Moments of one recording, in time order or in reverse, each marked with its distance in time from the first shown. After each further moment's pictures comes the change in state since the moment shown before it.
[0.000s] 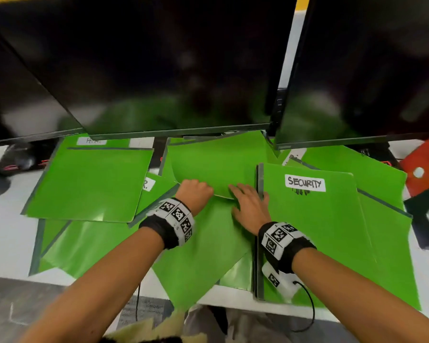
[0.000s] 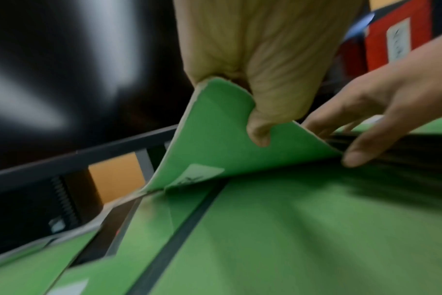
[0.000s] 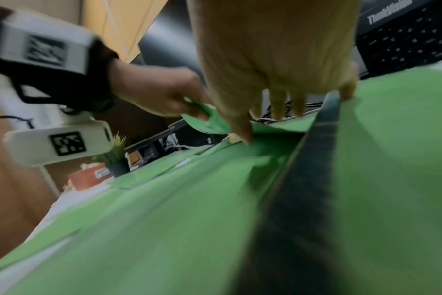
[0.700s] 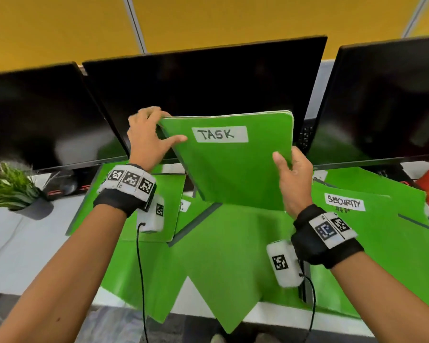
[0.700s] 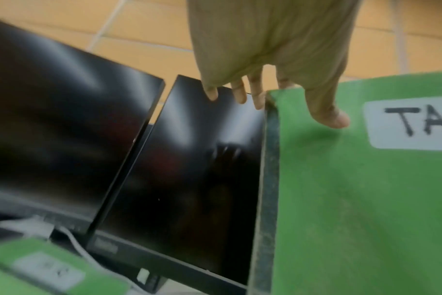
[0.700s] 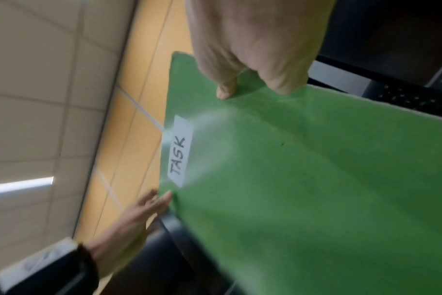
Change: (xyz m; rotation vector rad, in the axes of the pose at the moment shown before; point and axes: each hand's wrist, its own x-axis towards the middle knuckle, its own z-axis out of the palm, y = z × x) left_hand -0.086 -0.184 -0.047 -0.790 0.951 -0.508; right_hand -0.003 -0.095 -0.103 1.006 0.714 0.007
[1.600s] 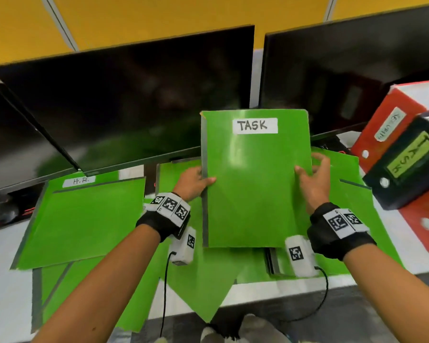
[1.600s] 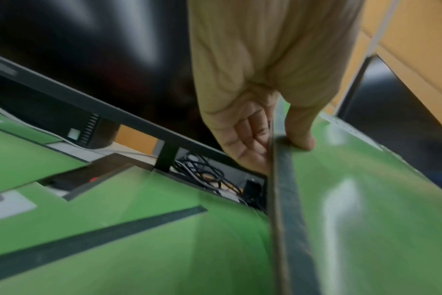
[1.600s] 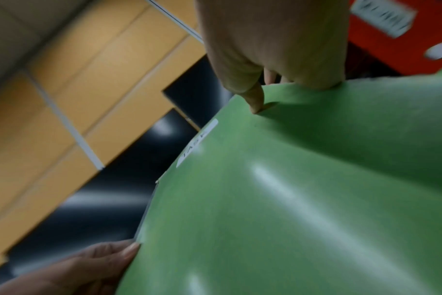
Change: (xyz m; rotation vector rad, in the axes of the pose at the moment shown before) left_hand -0.072 0.079 0.126 -0.433 -0.813 -0.243; right_hand -0.009 0.051 -0.118 -0.203 0.405 0.367
